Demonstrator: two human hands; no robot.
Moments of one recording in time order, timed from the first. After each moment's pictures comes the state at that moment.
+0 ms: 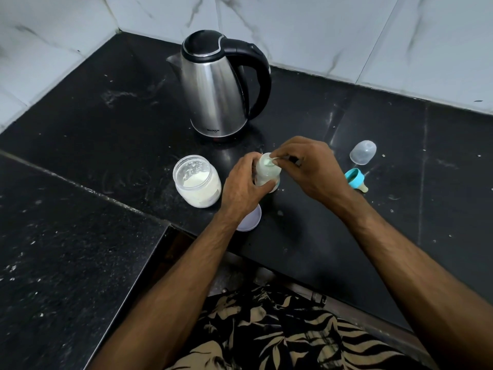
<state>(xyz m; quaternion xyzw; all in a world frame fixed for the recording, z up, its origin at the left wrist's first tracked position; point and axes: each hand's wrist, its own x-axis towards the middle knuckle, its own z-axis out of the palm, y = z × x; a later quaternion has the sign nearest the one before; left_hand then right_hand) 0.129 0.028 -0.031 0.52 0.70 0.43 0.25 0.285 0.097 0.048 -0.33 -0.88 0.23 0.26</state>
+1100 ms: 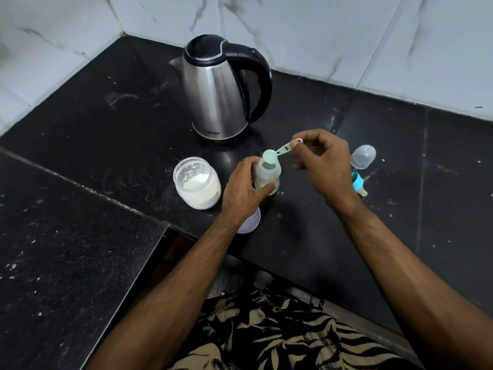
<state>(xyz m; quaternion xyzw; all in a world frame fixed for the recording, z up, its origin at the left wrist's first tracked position) 0.133 0.027 -0.033 0.49 0.71 0.44 0.26 0.285 0.090 0.058 -0.44 -0.62 0.48 0.43</state>
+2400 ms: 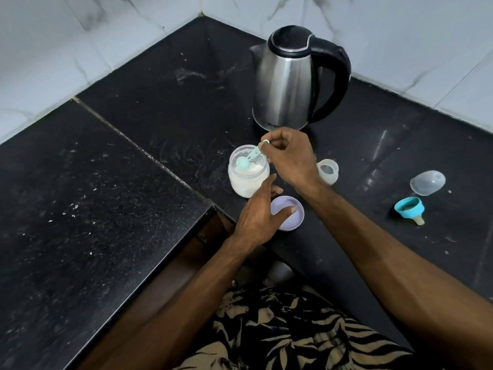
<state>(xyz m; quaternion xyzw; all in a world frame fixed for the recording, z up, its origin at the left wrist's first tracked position) 0.111 -0.052 -0.043 0.44 0.74 0.42 0.28 0.148 0.064 0.044 -0.38 -0.72 0.50 0.29</state>
